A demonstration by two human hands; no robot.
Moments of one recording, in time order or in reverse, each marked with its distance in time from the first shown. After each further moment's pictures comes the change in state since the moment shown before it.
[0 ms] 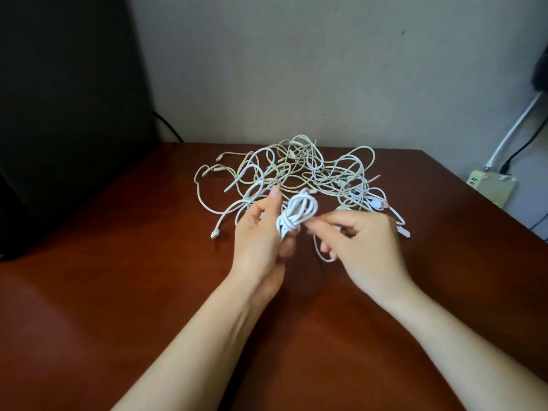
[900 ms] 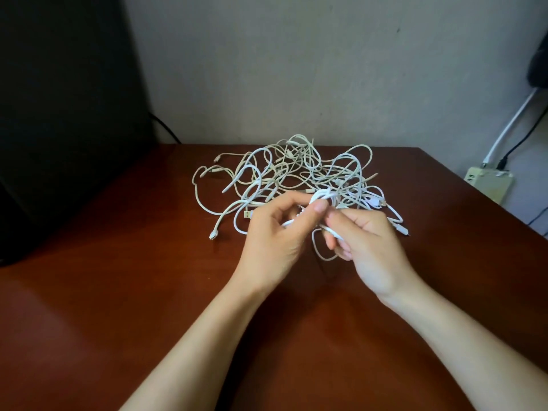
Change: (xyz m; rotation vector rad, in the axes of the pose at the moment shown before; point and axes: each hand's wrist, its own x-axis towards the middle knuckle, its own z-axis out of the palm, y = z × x) left_hand -0.008 0.005 0.002 0.535 -0.335 0.430; right_hand -0.002 -0.001 -0.004 0.284 -0.114 0.221
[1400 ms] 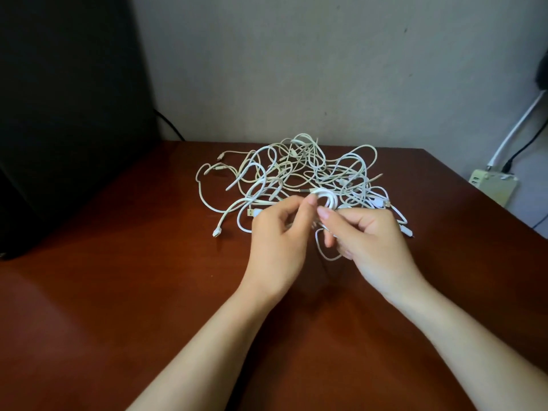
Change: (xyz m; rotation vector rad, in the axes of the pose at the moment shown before) left_hand -0.005 -0.004 0.003 0.231 0.123 -0.028; right_hand 0.002 0.000 -0.001 -0.141 0.010 -0.085
